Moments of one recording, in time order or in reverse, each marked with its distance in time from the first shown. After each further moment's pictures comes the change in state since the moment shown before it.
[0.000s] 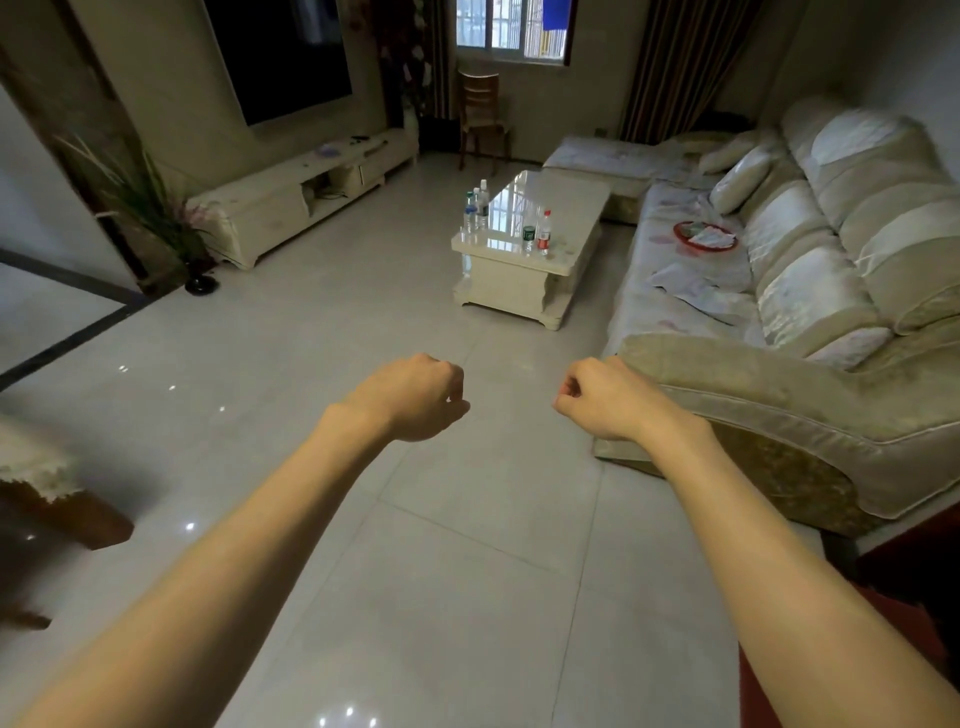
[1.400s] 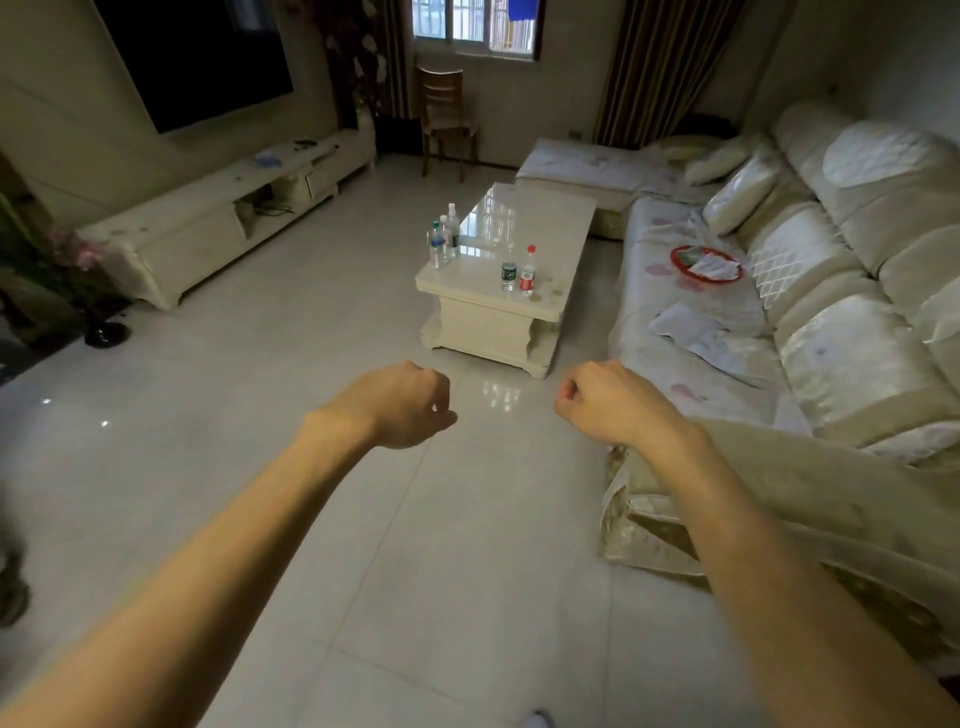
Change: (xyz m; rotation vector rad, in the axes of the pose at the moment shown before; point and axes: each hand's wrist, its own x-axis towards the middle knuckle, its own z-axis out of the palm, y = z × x) left_hand 0.442 -0.155 -0.038 0.022 -0.109 0.035; right_hand 0.444 0.068 -0.052 0.022 0.025 0.069
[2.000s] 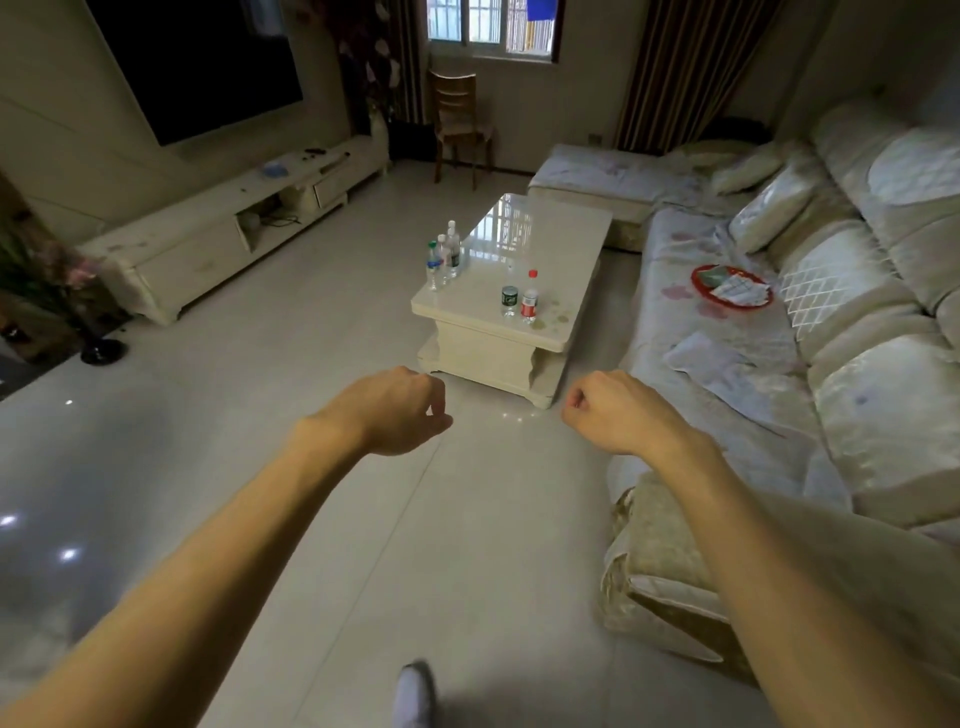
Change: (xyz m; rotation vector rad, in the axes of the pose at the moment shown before) left_hand 0.187 0.019 -0.035 0.017 0.017 -0.034; right_hand 0.171 0.105 -0.042 0.022 -0.037 -0.025
